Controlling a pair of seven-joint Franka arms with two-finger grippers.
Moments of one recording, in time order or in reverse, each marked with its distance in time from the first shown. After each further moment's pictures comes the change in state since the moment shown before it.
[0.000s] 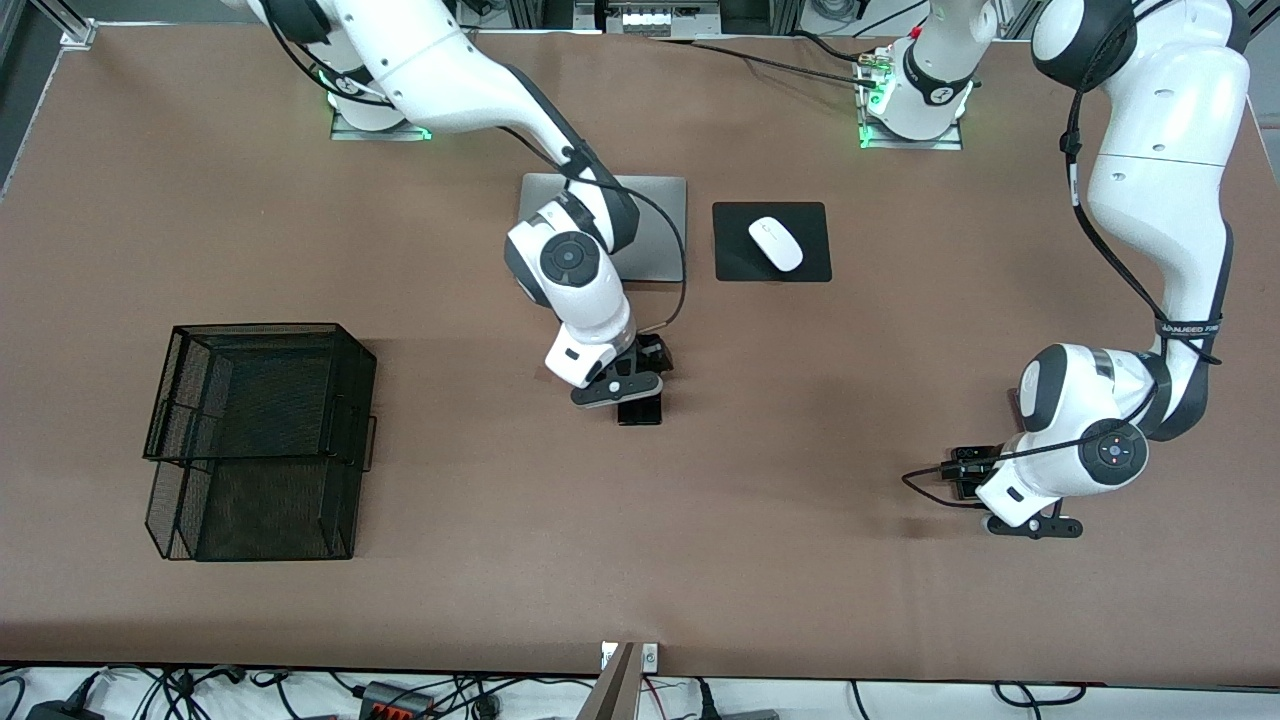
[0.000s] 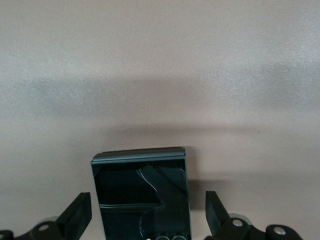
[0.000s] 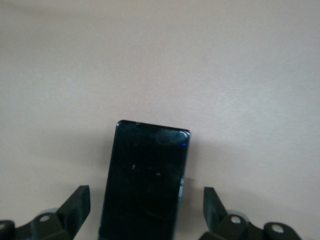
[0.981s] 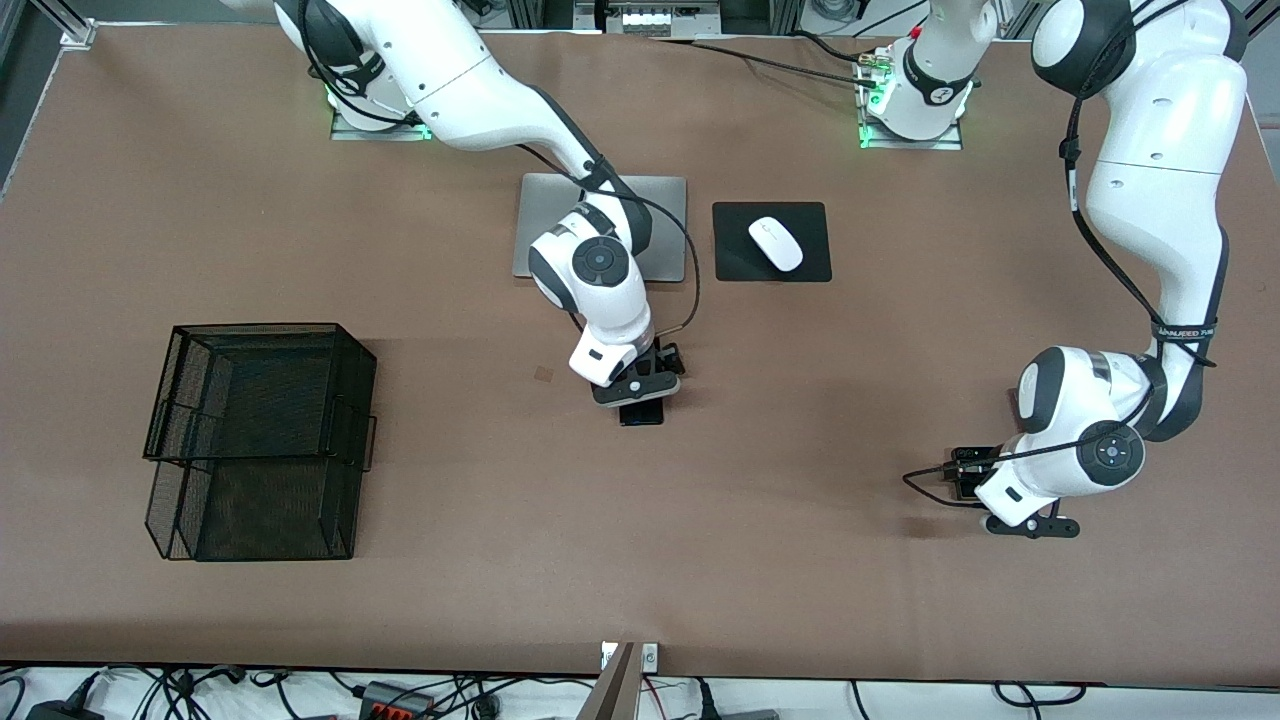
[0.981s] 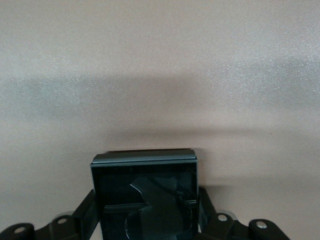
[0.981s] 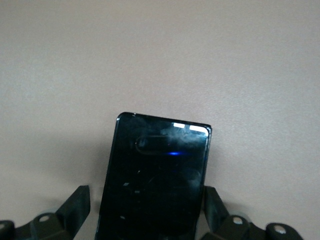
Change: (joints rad) left arm 0.005 0.014 0.001 -0.001 0.000 0.012 0.008; right arm 0.058 0.073 -0.034 0.045 -0.082 0.020 0.041
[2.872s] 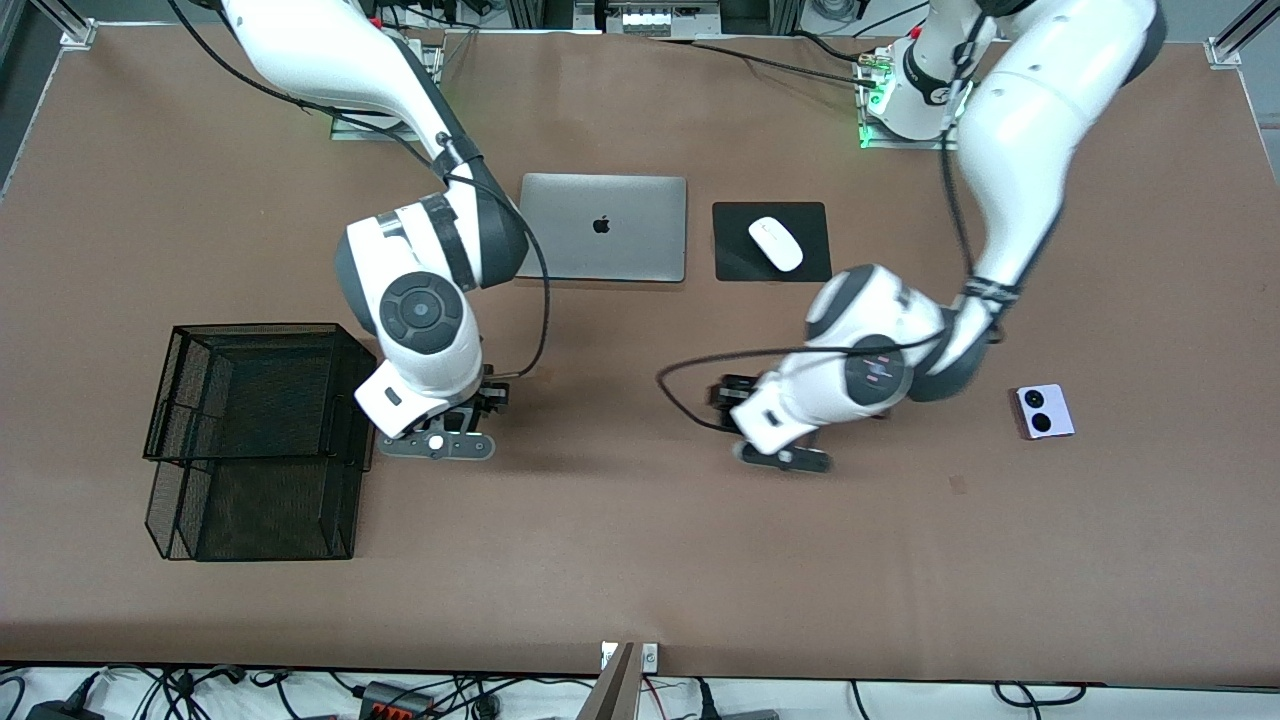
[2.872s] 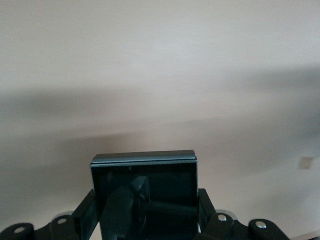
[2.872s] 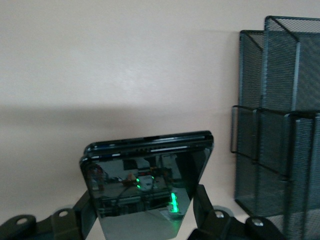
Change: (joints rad) left arm -0.270 -0.057 -0.328 0.007 -0.177 -0.016 -0.337; right arm -0.234 -0.258 -0.105 0.150 -0.069 -0.734 -0.119
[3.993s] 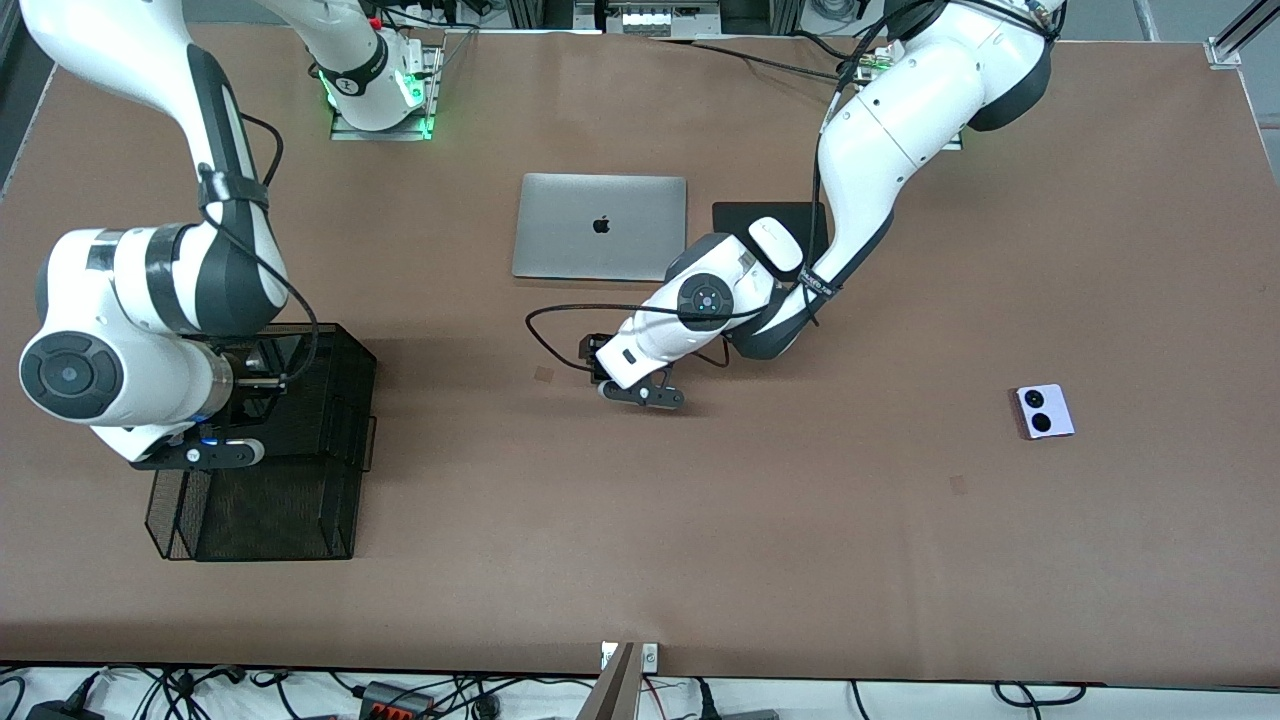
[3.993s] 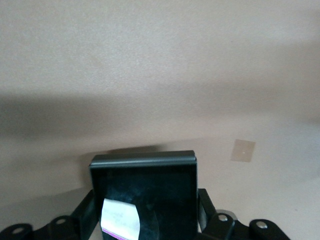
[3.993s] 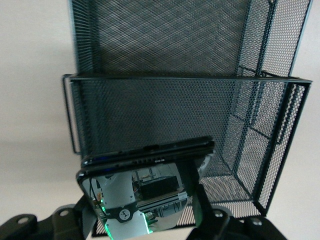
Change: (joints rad) left arm -0.247 0.160 0.019 -0.002 0.000 0.298 -0.215; right arm -0.343 -0.102 0.001 -0.106 0.002 -0.158 -0.396
